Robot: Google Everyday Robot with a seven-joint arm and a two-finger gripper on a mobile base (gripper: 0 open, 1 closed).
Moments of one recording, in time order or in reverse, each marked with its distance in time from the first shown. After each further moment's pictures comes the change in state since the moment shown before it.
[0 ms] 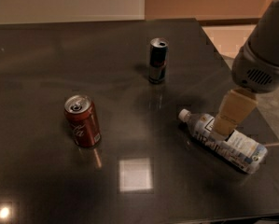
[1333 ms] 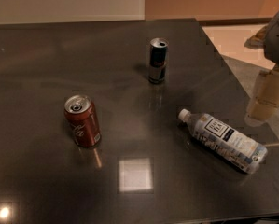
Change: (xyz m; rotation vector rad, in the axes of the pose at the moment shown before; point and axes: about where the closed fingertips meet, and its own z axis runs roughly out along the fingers) arm 0.007 -0.021 -0.057 0.069 -0.104 -0.288
